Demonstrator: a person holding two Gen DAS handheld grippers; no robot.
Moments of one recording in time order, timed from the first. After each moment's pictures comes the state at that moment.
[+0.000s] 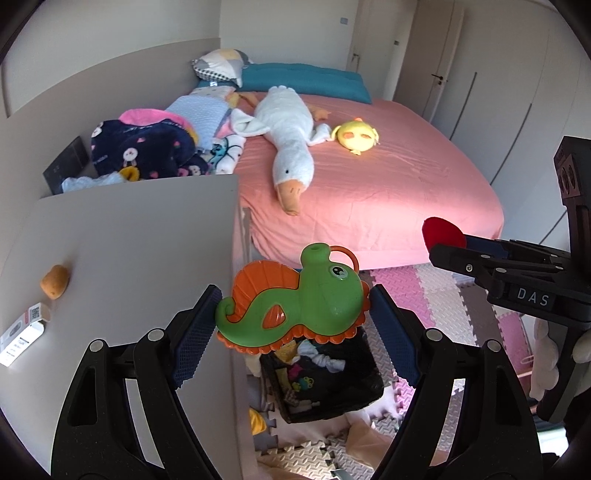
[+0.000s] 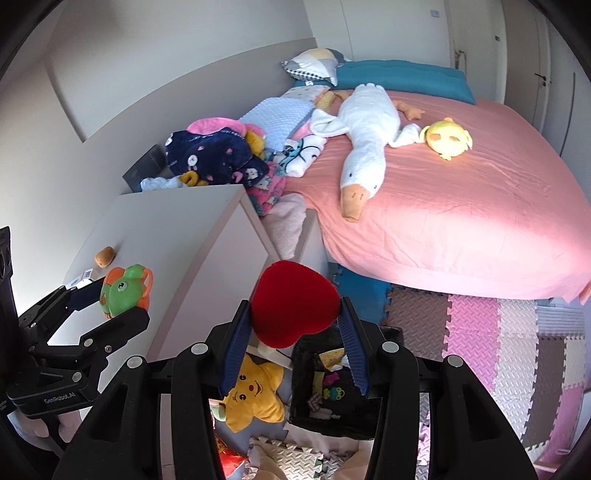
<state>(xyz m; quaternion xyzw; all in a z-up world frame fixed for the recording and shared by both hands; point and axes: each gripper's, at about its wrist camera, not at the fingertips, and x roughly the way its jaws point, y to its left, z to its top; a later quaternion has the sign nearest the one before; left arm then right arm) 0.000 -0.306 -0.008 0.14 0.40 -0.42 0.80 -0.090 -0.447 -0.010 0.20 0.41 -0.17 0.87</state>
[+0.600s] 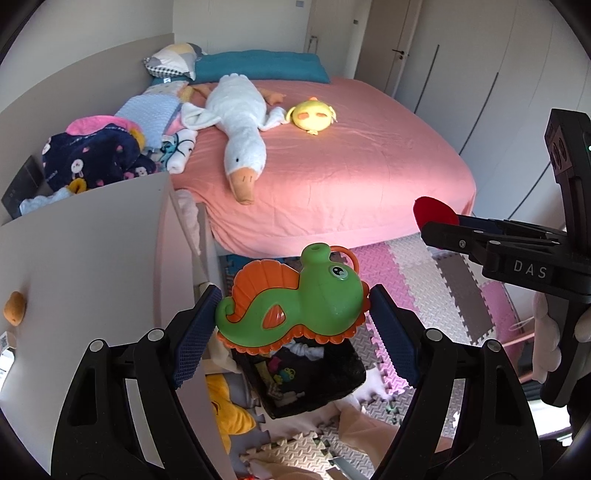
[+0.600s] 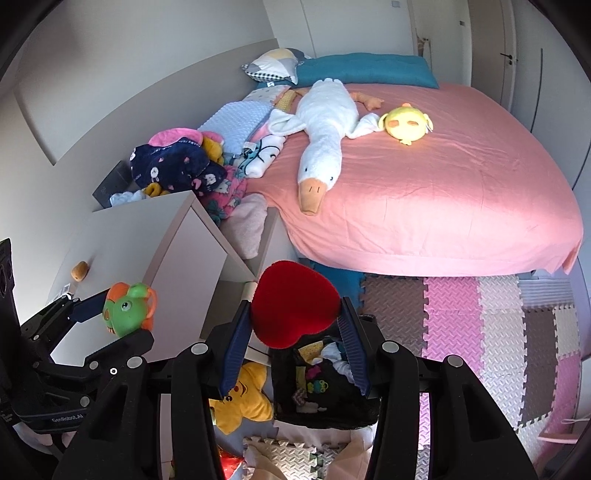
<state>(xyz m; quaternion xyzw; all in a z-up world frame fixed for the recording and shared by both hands) -0.031 -0.352 -0.022 0.18 0.41 -0.48 0.76 -0.129 -0.482 -0.017 0.22 0.41 -0.22 0.86</state>
